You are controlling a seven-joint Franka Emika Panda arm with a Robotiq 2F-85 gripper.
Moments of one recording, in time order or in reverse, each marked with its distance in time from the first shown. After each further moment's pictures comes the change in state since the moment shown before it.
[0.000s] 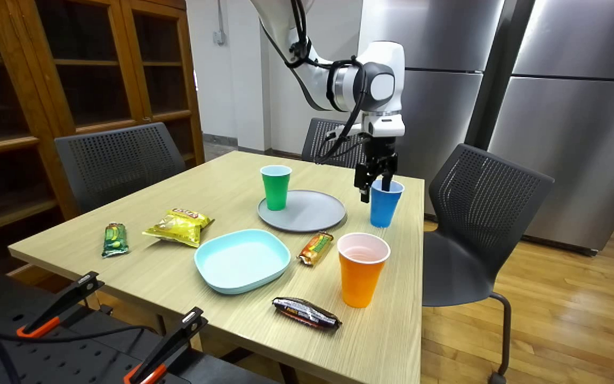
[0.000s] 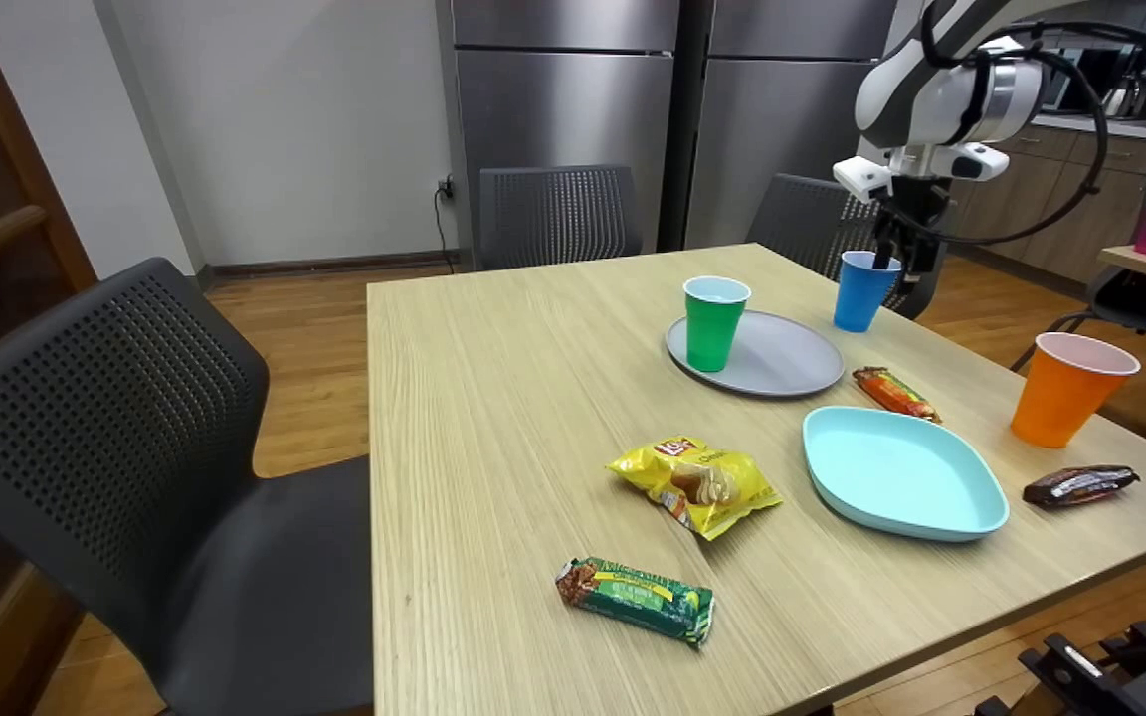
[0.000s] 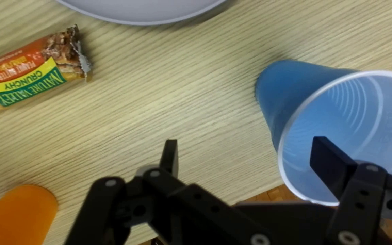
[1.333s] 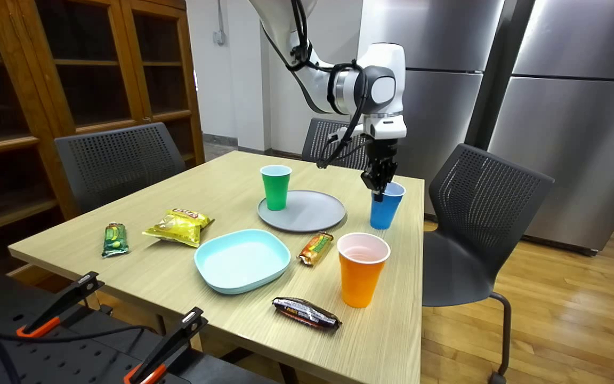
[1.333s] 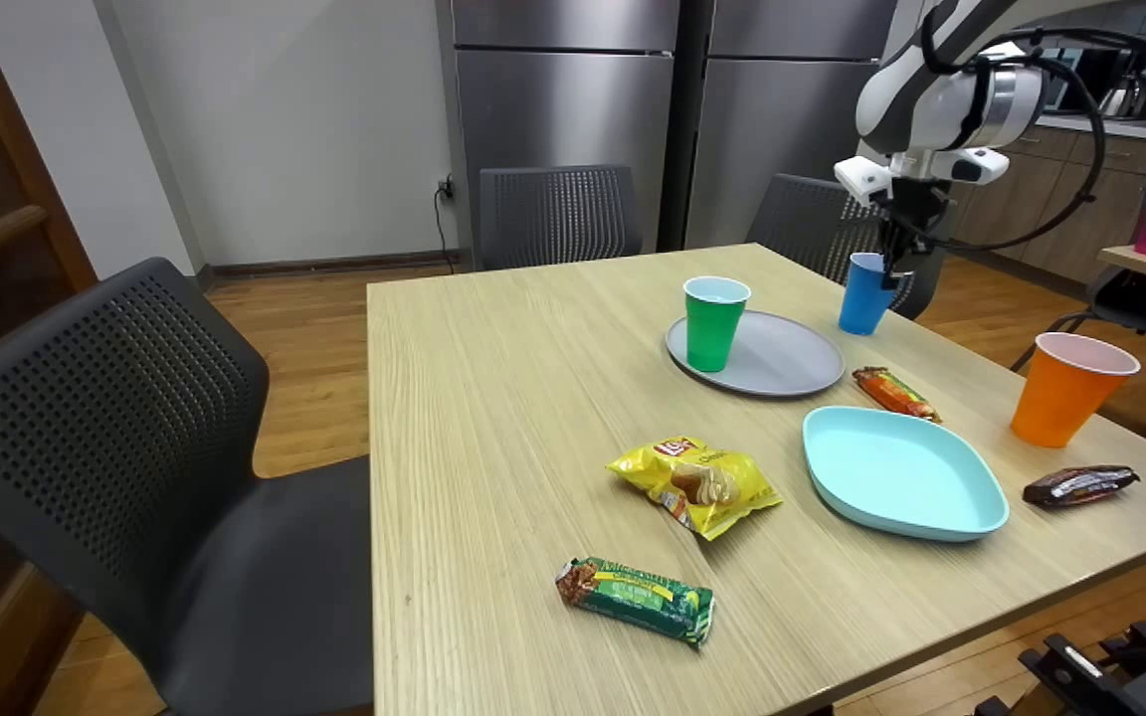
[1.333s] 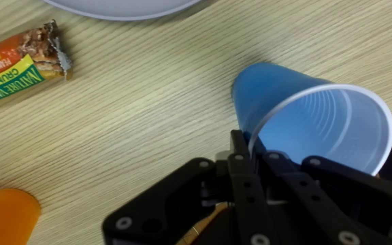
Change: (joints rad) arm -0.004 0.009 0.000 0.001 0.000 0.050 0.000
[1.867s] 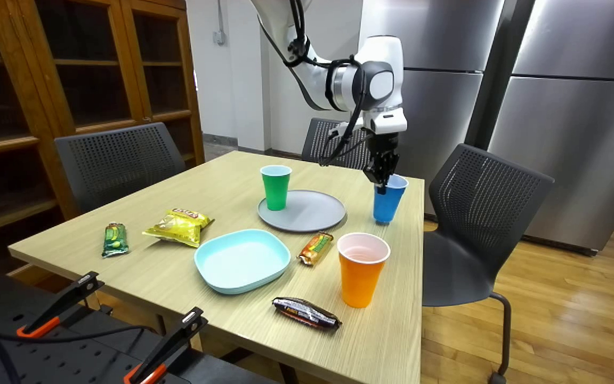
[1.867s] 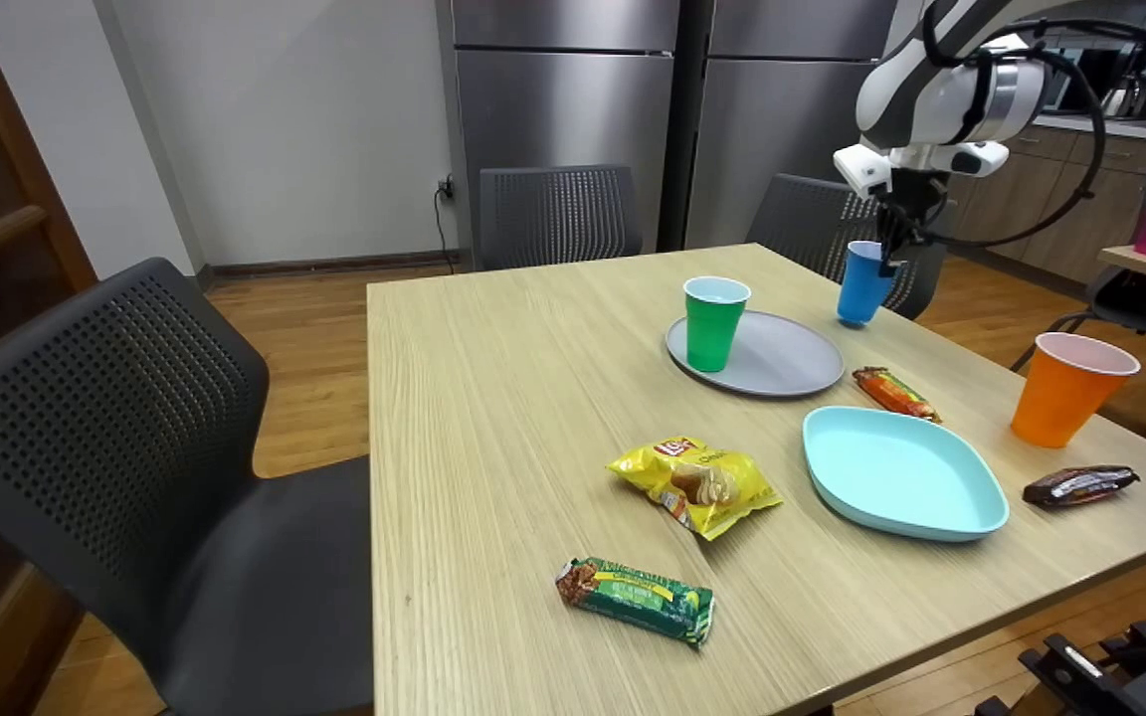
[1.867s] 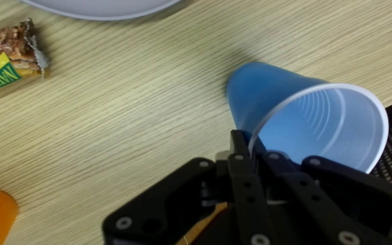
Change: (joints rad) arm 0.008 -0.025 0.000 -0.025 -0.014 0.071 -0.005
